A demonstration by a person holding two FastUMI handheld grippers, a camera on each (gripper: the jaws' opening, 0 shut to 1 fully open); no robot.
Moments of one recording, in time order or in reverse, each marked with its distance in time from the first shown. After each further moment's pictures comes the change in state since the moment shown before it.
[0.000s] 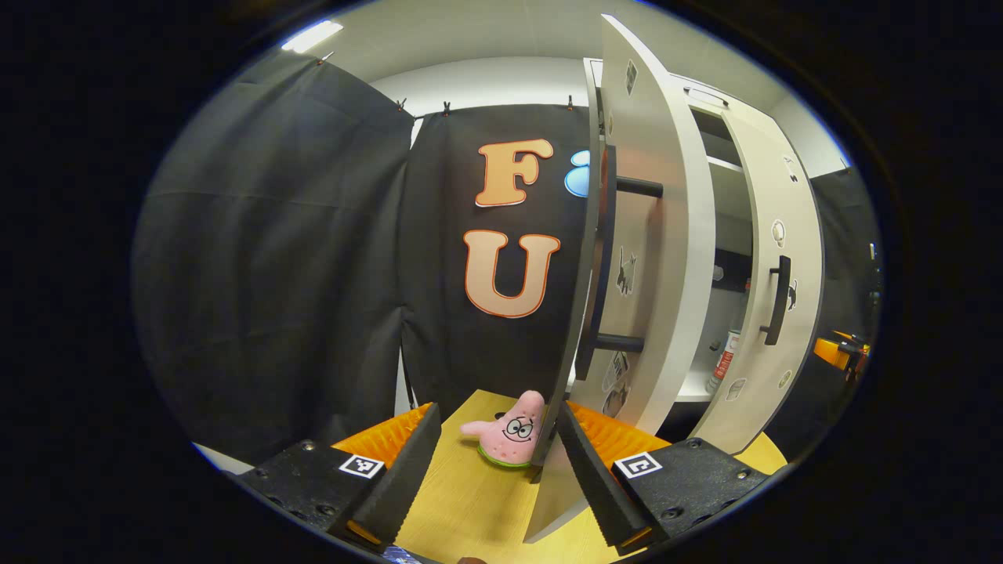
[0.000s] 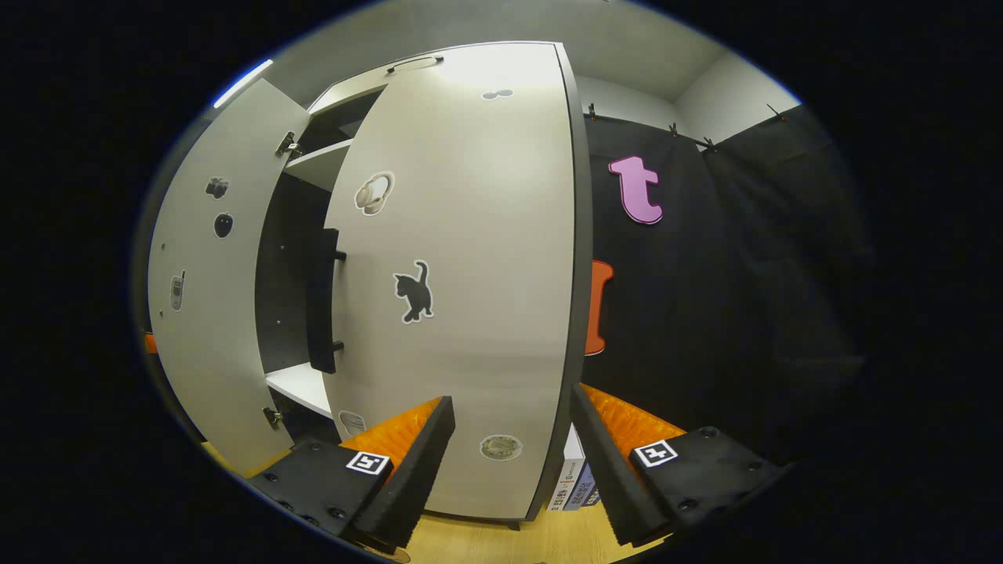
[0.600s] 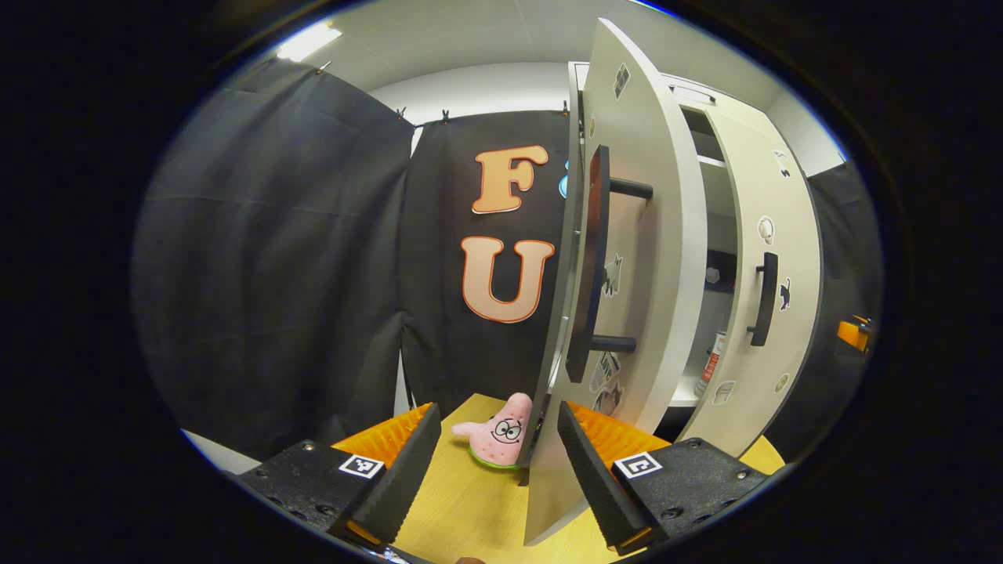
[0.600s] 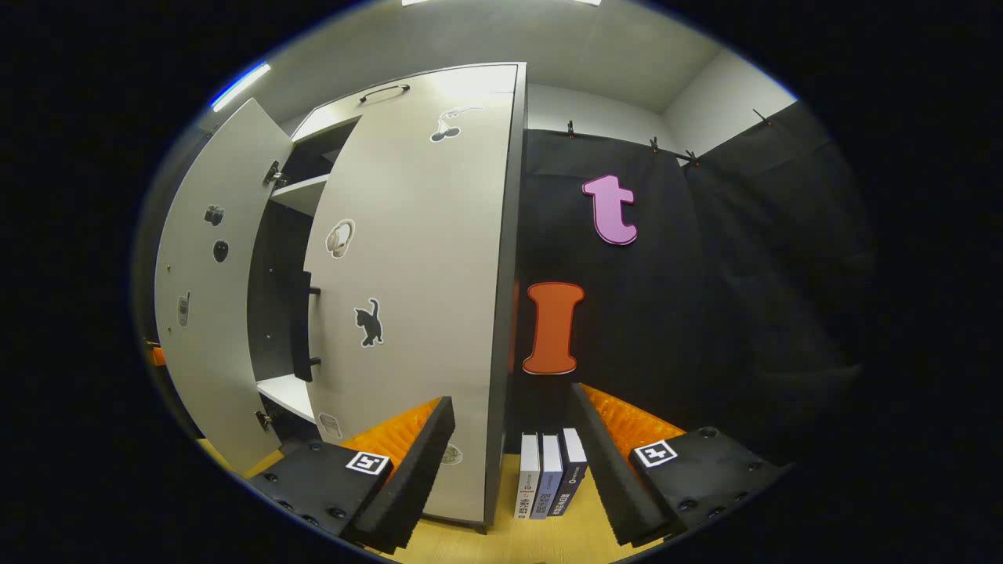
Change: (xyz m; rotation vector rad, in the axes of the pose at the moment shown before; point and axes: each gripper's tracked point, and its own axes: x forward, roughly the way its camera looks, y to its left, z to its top) left arm -0.010 -0.032 -0.001 0.009 -0.030 0.041; right arm -0.031 -0.063 0.034 -0.003 -0.071 -0.009
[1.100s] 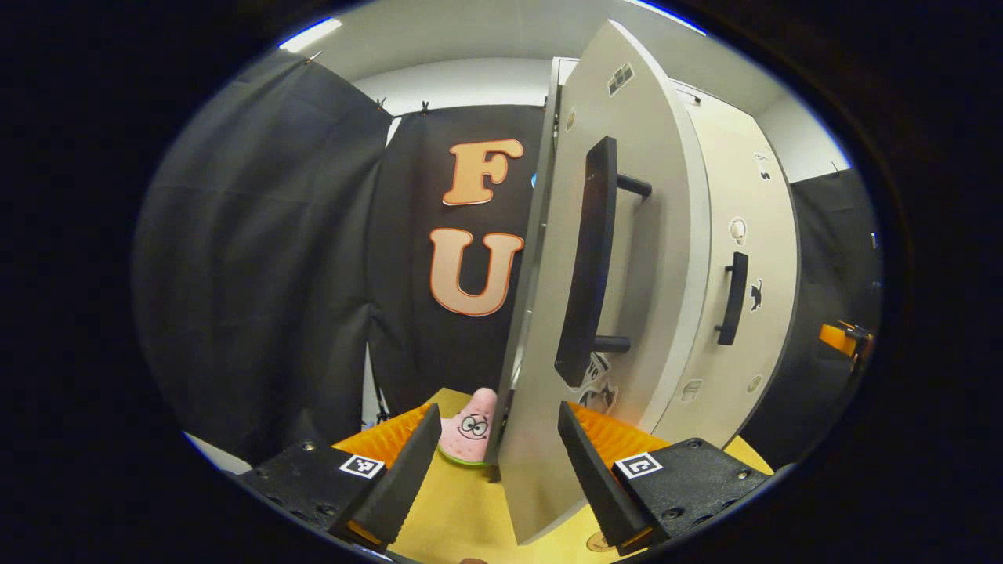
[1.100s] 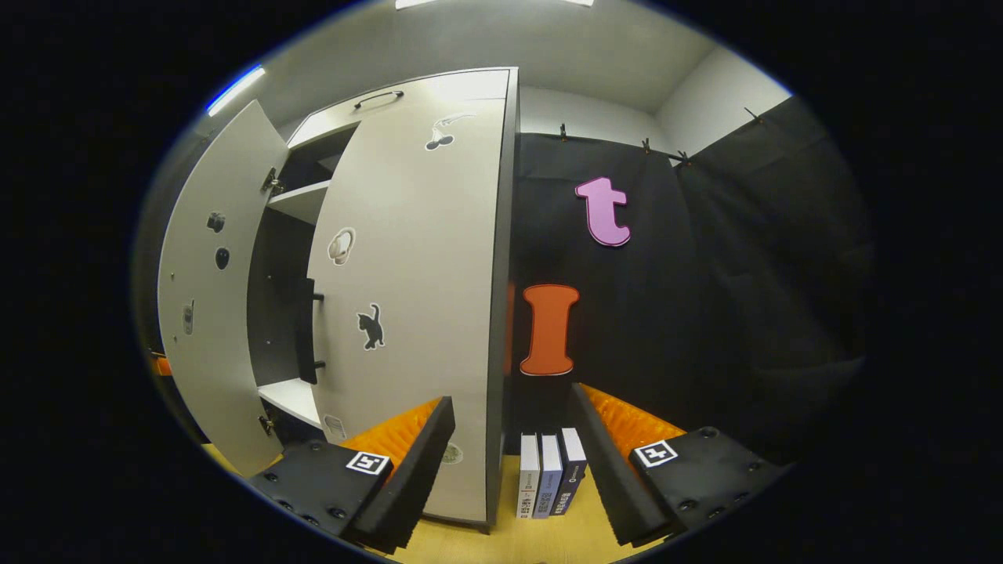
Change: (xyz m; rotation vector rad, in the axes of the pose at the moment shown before) left arm 0.011 -0.042 -0.012 -0.048 0.035 -0.151; right arm -0.012 0.000 0.001 0.014 -0.010 -0.028
